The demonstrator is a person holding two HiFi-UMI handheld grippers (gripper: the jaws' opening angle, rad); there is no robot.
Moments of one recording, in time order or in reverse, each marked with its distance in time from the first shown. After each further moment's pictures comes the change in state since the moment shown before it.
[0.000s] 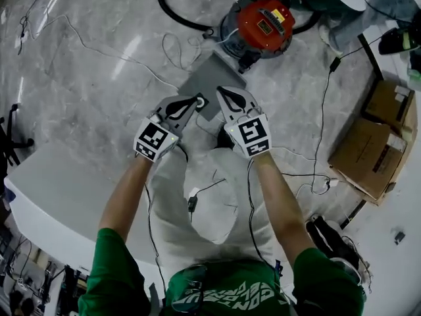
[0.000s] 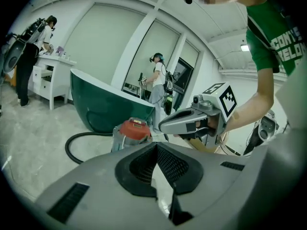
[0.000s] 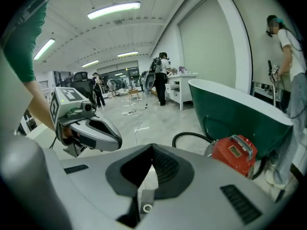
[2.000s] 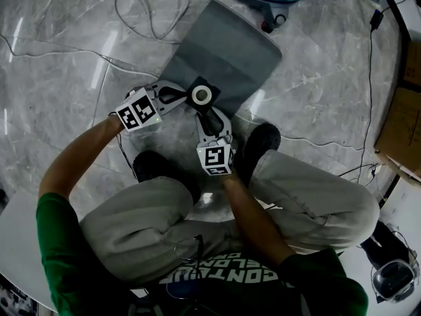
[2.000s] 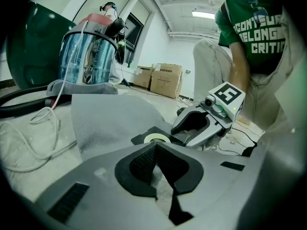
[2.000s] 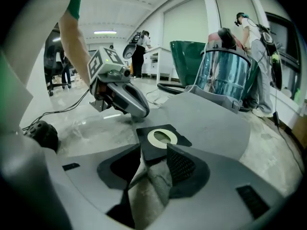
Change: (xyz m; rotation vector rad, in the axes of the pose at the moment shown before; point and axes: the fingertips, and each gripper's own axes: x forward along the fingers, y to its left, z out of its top) left arm 0.163 0.101 -0.511 0.413 0.317 -0.576; right arm 0.246 0.078 -0.534 0.078 0.089 -0.416
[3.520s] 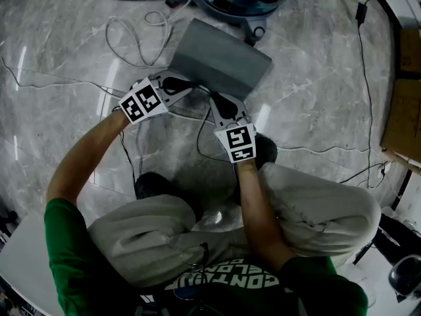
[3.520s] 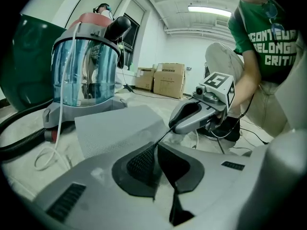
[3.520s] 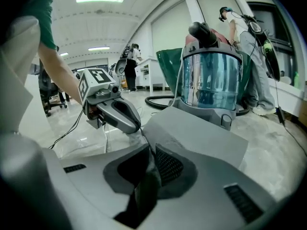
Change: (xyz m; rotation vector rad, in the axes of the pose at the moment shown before) left arm 0.018 0.075 0.074 0.075 0.023 0.040; right arm 0.013 -0.114 0.079 0.109 -0.130 0.045
